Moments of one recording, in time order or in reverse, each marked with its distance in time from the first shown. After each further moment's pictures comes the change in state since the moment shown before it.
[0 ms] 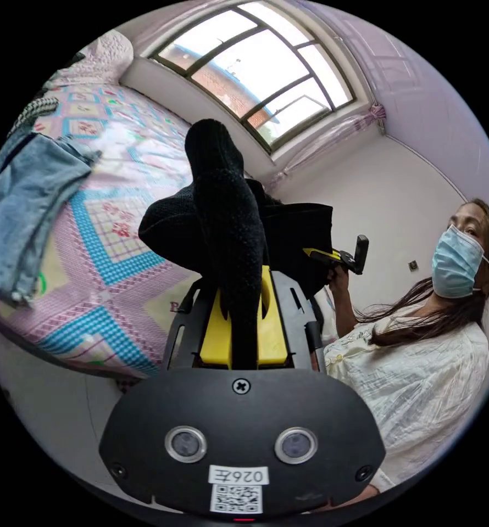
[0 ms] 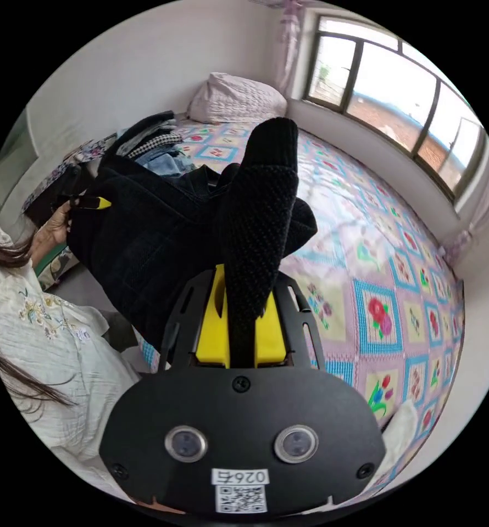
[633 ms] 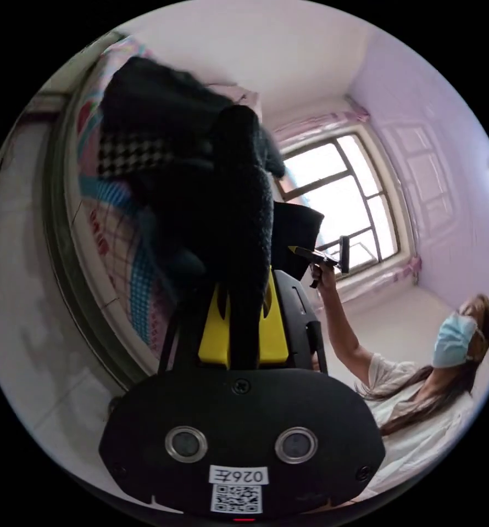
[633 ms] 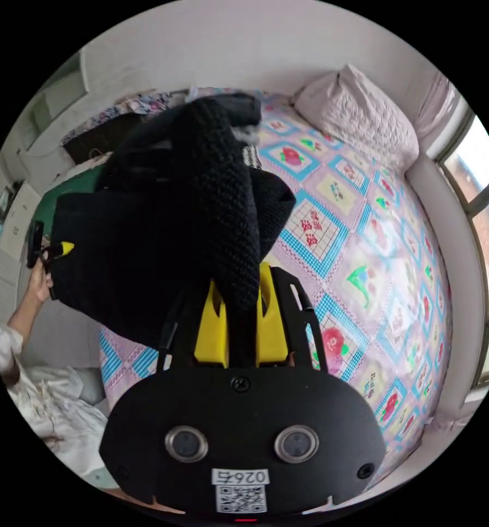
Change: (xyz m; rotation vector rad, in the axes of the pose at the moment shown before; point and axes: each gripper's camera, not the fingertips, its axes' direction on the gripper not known) left arm -0.245 0.056 -0.278 0.663 -0.157 -0.437; right arm -0.314 -0.528 0.424 -0.159 -0.104 -0.470
